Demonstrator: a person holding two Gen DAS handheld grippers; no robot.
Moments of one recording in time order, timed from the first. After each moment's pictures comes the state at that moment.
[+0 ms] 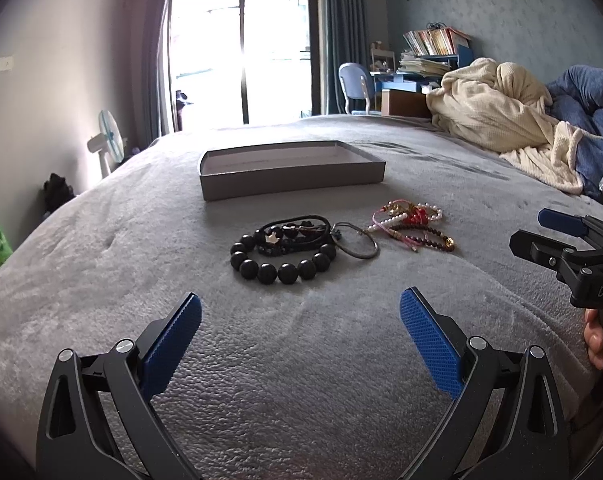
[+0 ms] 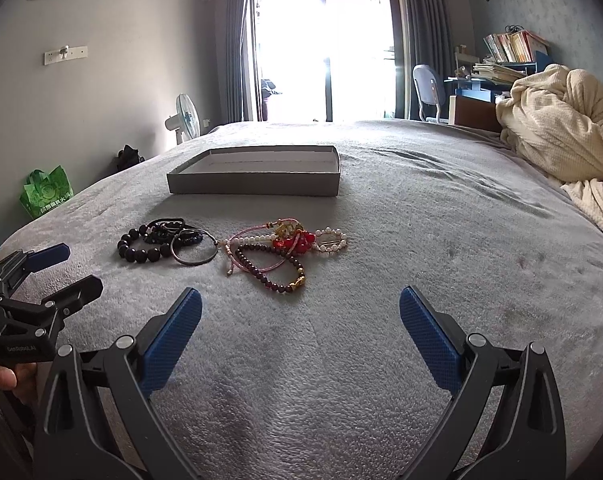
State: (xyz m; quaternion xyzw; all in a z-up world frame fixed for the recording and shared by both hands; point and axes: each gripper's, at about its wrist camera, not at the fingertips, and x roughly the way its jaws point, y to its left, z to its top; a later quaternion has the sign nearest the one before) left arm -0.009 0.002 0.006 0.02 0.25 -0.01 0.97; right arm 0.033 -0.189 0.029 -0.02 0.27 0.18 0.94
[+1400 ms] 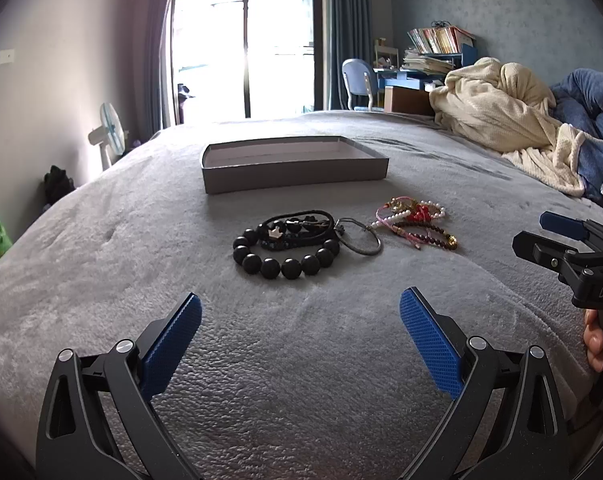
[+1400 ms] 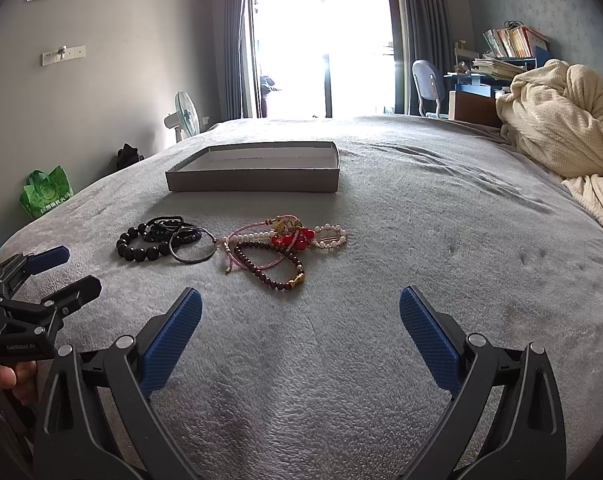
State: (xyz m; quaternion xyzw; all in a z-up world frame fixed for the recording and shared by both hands) left arm -0.009 0.007 0.006 0.01 0.26 -0.01 0.96; right arm 0.035 -0.189 0.028 -0.02 0.28 0.18 0.94
